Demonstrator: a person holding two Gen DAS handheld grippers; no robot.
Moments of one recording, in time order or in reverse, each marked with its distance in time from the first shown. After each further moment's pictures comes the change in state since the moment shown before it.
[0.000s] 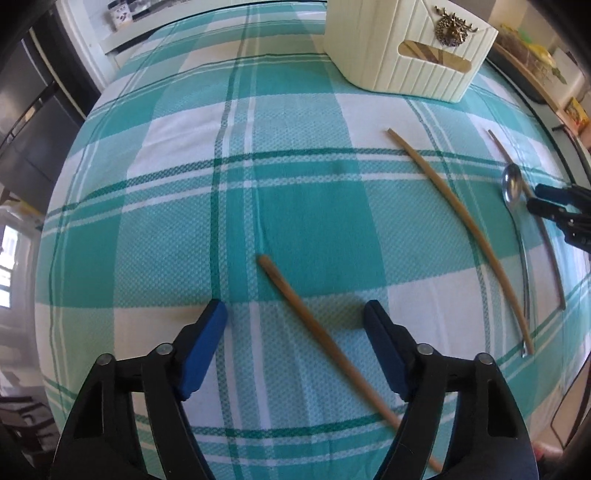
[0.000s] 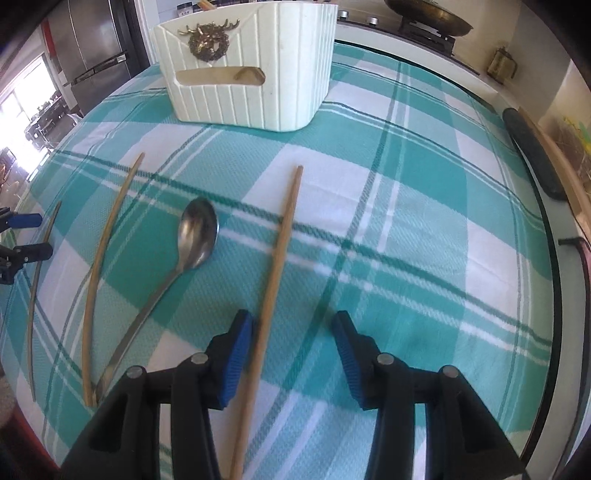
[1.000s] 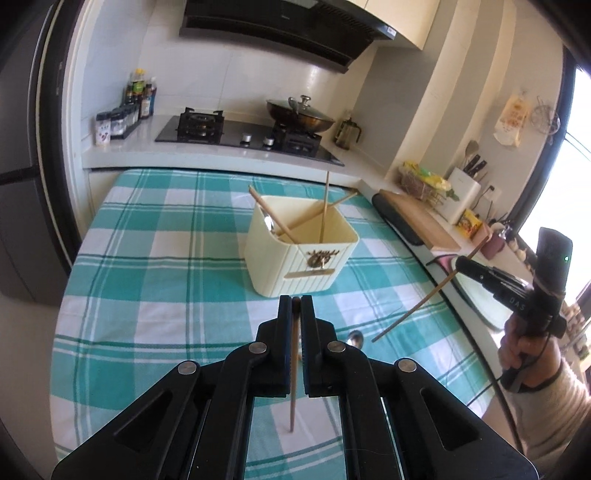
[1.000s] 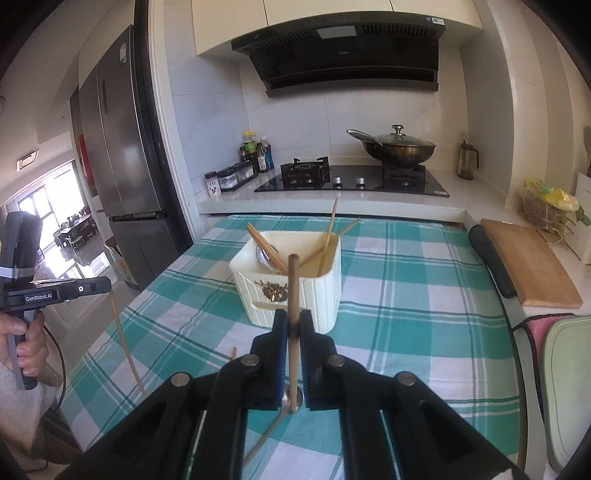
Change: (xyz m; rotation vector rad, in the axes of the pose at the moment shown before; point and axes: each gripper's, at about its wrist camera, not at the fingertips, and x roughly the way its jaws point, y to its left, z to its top) left arm -0.197 0.029 0.031 -0.014 -0.548 -0.371; right arm -0.201 0.014 0.022 0.122 -0.589 0.095
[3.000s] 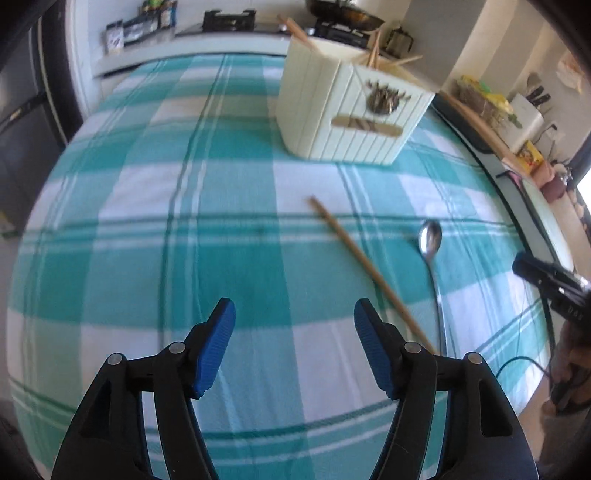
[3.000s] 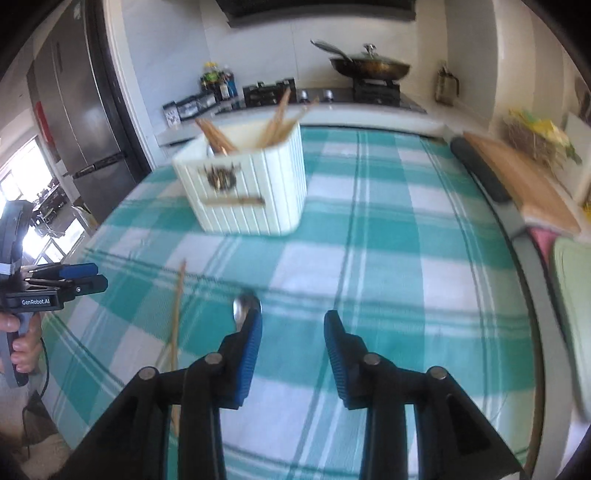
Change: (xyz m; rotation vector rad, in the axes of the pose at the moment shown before) left arm 0.114 0.004 -0.122 -0.084 0.361 0.173; right arm 0.054 -0.027 -0.102 0.091 0.316 -0.104
